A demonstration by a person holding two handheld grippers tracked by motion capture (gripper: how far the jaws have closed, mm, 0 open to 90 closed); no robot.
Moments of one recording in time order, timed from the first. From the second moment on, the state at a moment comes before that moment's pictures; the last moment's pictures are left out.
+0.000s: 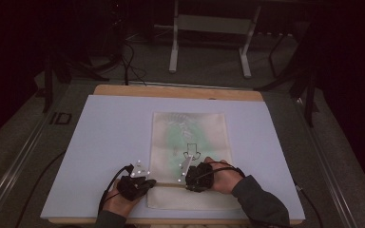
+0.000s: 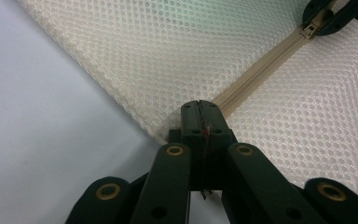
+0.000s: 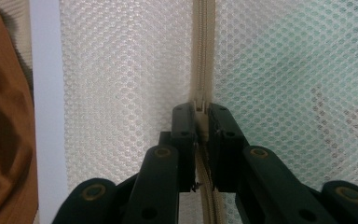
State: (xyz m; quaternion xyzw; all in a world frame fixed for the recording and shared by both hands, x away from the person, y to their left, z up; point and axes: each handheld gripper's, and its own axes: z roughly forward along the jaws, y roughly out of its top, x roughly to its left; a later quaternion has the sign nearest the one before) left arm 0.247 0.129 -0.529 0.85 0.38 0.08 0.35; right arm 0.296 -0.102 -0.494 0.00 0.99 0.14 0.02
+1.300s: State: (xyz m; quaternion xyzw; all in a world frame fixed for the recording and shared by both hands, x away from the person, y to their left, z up) left arm 0.247 0.129 -0.529 0.85 0.38 0.08 0.35; right arm 0.296 -0.120 -0.492 0.01 0.99 0.14 0.02
